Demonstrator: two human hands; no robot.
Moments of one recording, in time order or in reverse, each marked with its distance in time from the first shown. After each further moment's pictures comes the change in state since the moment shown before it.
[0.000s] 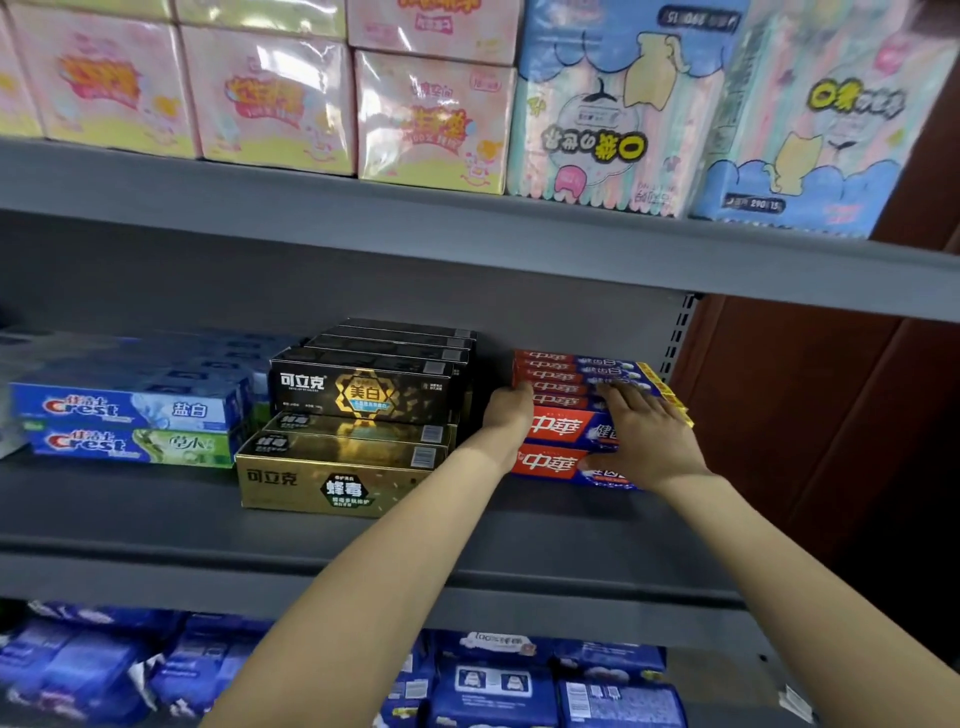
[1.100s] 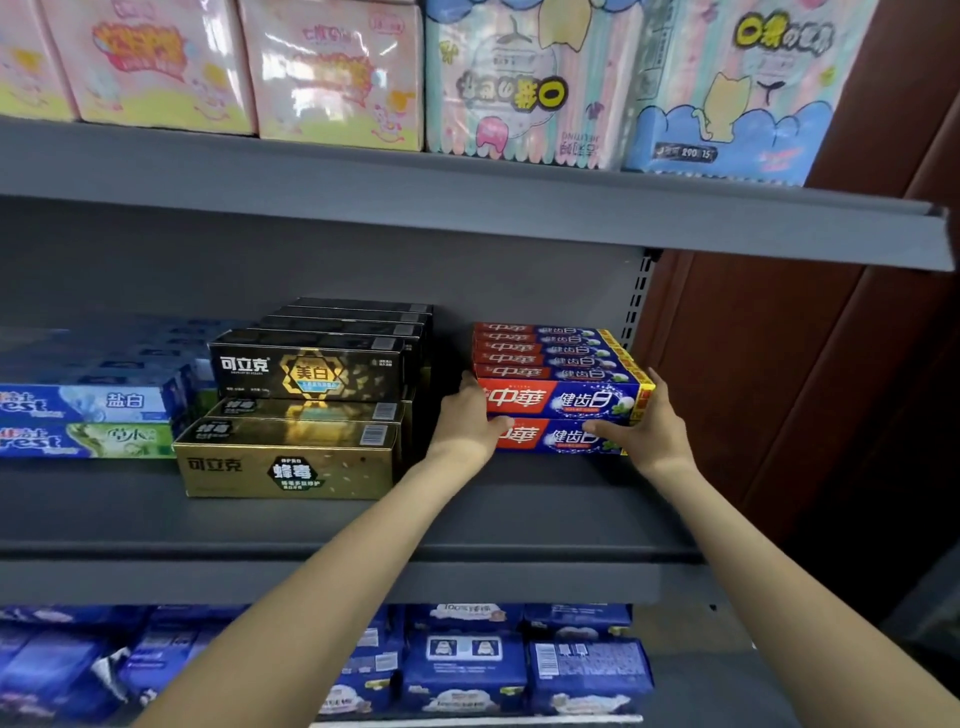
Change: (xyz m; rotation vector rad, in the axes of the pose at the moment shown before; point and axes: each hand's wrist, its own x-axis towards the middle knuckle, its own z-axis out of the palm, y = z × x) left_hand -0.036 -0.022 -0.002 0.692 0.048 0.323; right_hand -0.027 0.042 0.025 0.979 0.099 0.495
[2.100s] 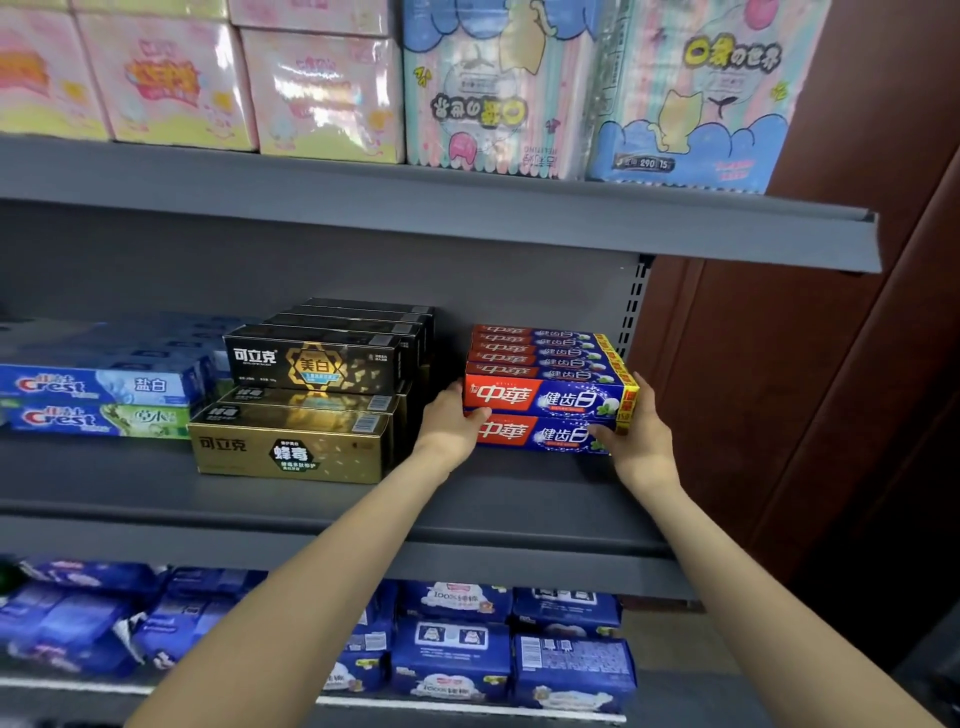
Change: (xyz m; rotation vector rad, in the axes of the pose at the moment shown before) left_hand -0.012 0.003 0.002 -0.059 0.082 -0.102; right_hand -0.018 0.001 -0.006 0.035 -0.001 -0.129
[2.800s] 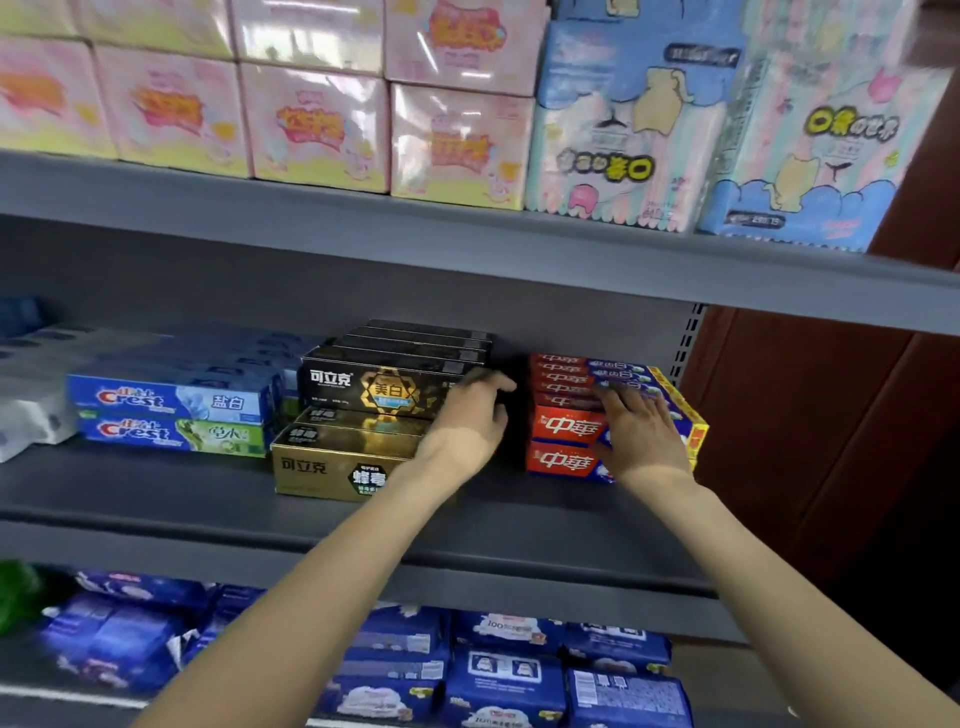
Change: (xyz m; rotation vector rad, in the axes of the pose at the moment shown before) left_hand 0.003 -0.011 -0.080 0.289 0.089 0.344; right_hand -0.003 -0.072 0.049 -0.922 -0.098 -0.331
